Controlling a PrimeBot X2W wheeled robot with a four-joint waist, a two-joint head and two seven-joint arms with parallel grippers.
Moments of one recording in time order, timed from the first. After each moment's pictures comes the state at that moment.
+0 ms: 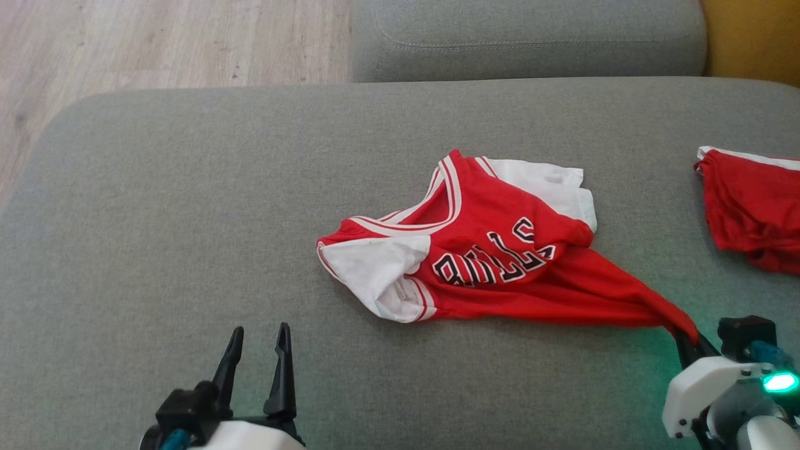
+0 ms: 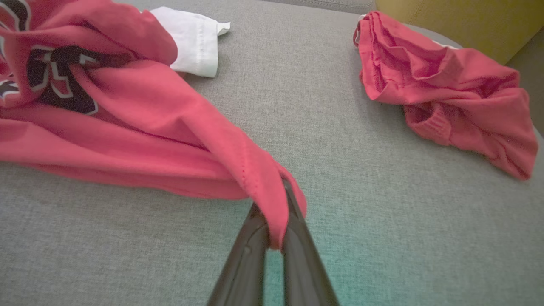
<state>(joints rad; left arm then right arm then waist) 0.01 0.28 -0.55 0.15 -0.65 0.24 -0.25 0.00 -0.17 -0.07 0.37 0.03 0.12 0.14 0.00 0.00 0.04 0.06</state>
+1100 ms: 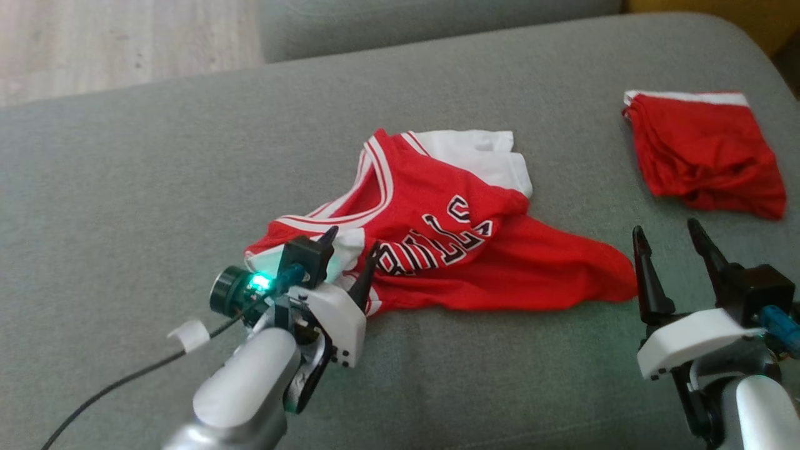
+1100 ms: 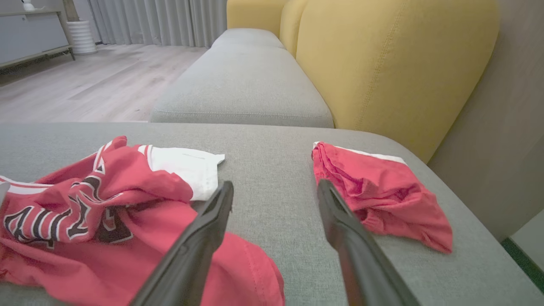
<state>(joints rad) -0.50 0.18 -0.78 0.49 -0.50 0.10 0.10 -0.01 -0.06 -0.05 -0.01 0.00 0.12 0.09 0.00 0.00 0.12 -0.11</state>
